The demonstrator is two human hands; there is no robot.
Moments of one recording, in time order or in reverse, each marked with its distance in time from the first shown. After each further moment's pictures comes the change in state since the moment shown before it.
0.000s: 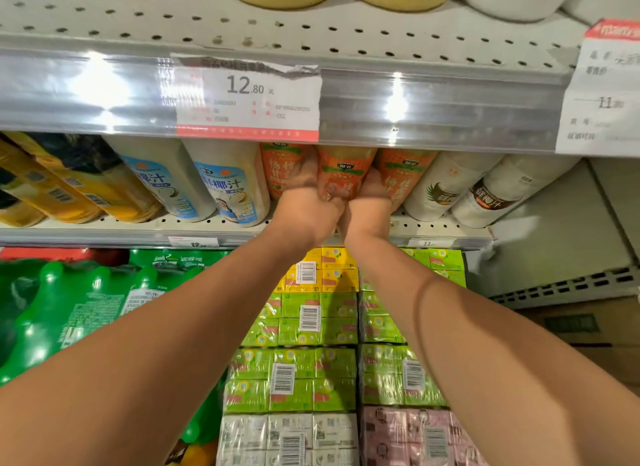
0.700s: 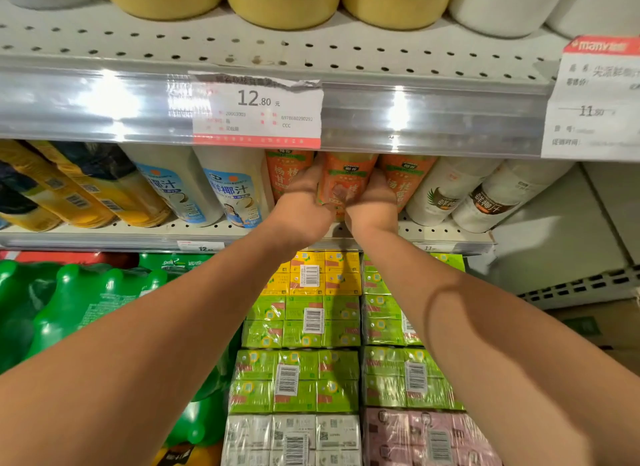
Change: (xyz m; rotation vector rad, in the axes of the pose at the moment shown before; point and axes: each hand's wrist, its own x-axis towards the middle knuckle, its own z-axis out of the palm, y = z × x) left_hand -0.004 0.005 -0.018 0.023 -0.134 0.071; right_hand 0.019 -0.004 -0.007 -0.398 -0.081 -0.005
